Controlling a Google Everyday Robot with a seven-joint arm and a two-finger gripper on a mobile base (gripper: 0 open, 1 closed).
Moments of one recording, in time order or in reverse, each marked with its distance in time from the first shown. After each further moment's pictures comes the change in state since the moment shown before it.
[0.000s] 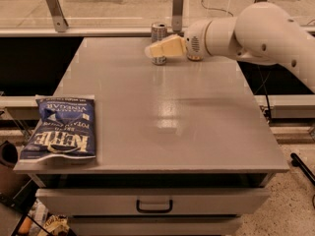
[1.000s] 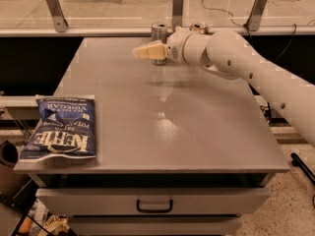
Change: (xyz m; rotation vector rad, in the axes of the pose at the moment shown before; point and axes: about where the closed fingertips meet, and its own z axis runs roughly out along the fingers) arm 0.011 -0.016 0.089 0.001 -0.164 0.001
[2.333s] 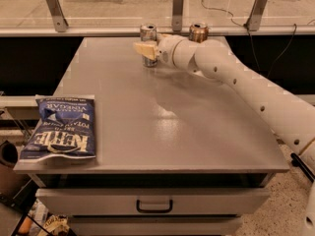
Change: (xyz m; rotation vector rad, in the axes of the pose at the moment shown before) arm 0.011 0.000 0.039 -0.003 -0.077 0.008
